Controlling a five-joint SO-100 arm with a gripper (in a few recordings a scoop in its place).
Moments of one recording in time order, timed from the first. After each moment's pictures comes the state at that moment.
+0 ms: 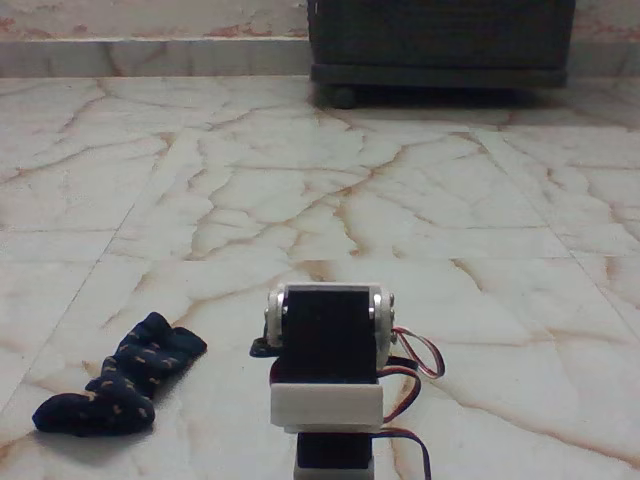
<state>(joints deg) 1.4 138.3 176.8 -12.8 -88.8</state>
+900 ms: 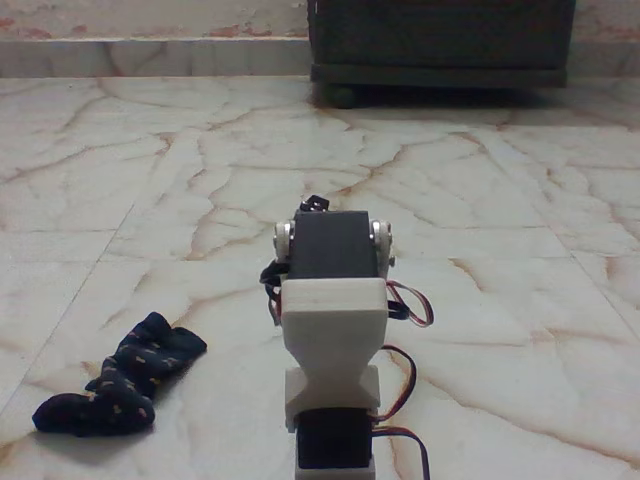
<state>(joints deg) -1.4 120.8 161.6 -41.6 -67.6</state>
